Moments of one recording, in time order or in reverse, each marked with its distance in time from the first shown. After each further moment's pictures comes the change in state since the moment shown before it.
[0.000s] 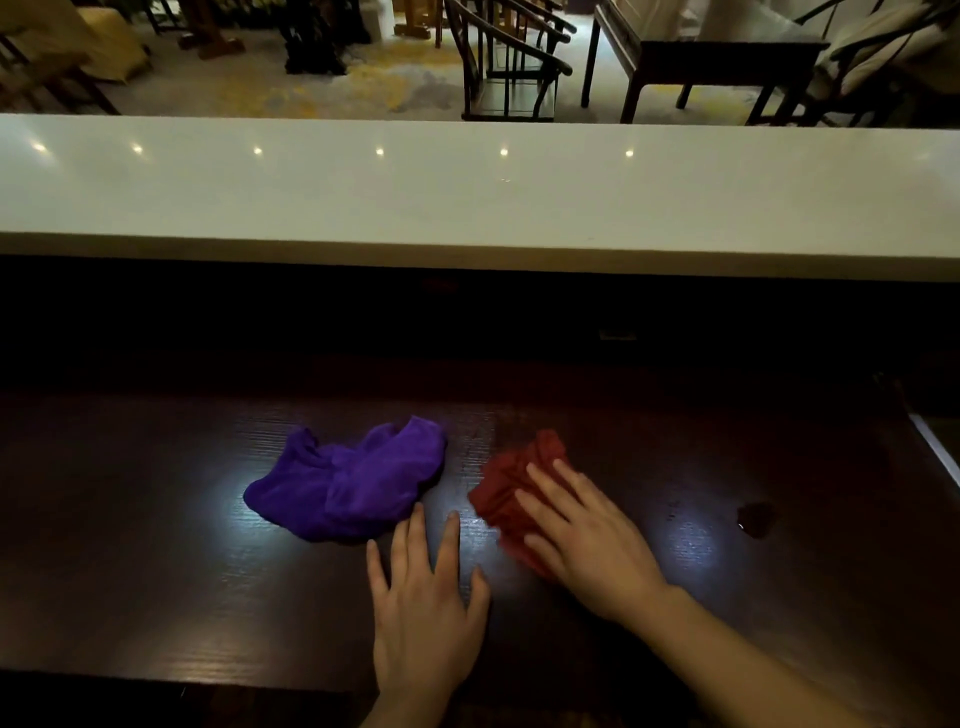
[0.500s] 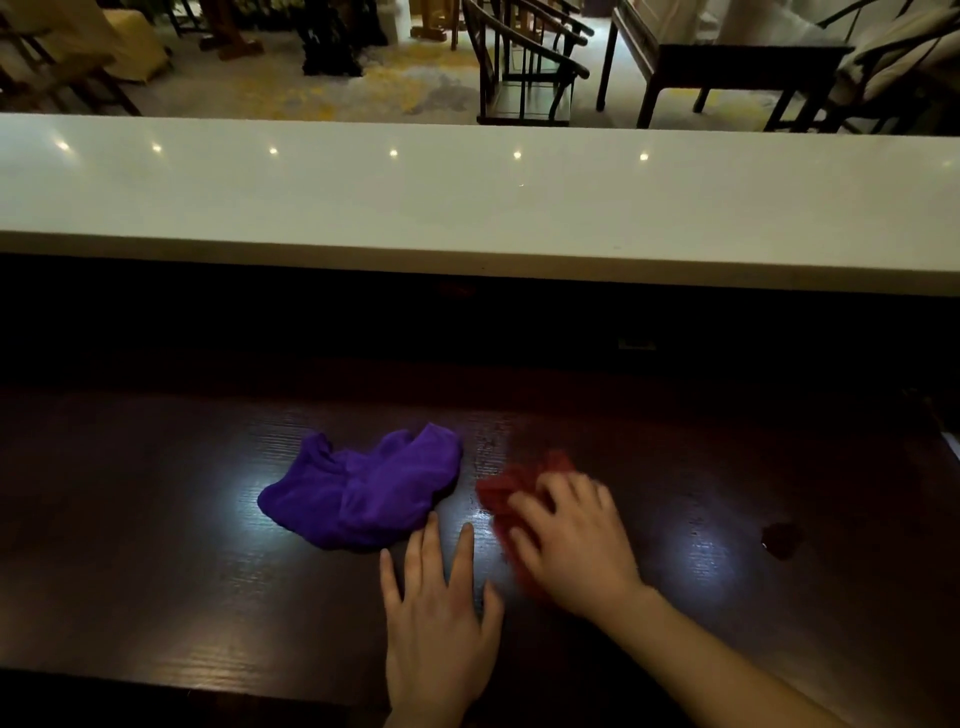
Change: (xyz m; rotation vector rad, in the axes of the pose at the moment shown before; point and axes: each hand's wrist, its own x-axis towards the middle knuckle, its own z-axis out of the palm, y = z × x) left_hand 0.001 -0.001 -0.003 -0.032 -0.007 0.010; right_hand 0.032 -0.030 0.003 0.003 0.150 0.111
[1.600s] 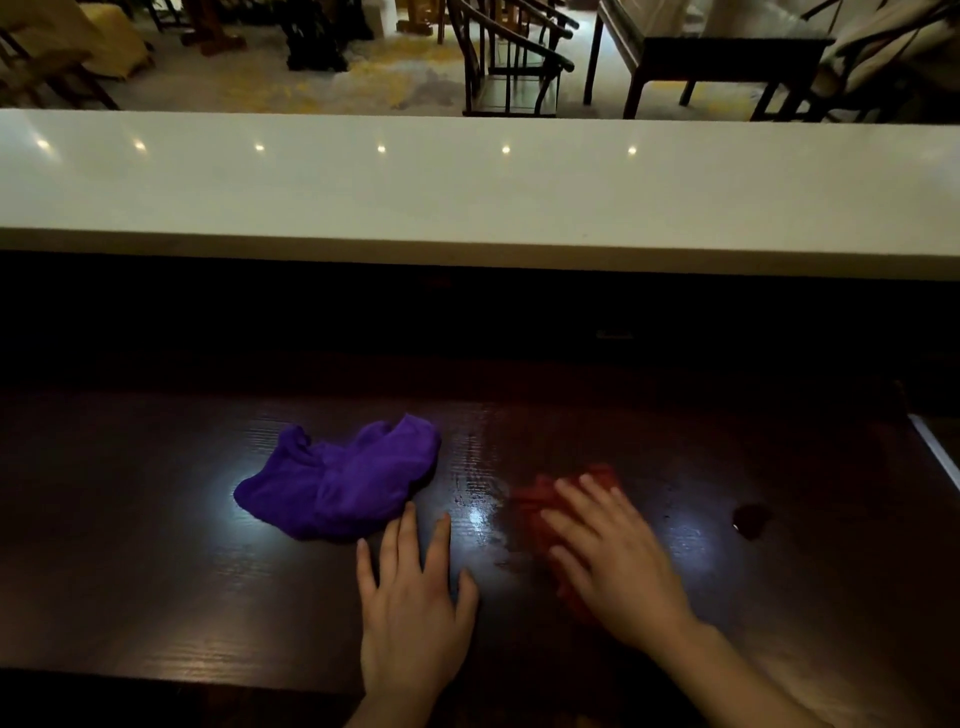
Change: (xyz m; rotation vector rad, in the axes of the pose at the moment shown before) left_hand -0.002 0.000 0.003 0.011 0.036 -0.004; right_hand -0.061 0.051 -0.017 0.062 -0.105 -0.014
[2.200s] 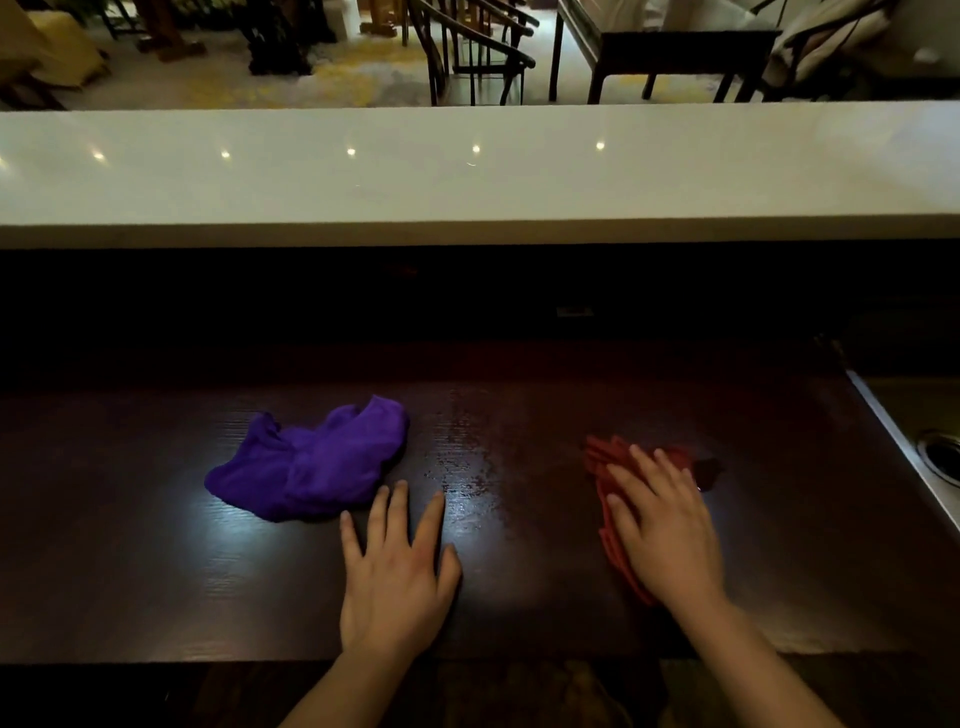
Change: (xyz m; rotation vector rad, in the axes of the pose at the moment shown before) left_hand -0.002 0.009 -0.008 0.088 -0.055 0.124; right_hand -0.044 0.041 -0.017 0.040 0.140 0.462
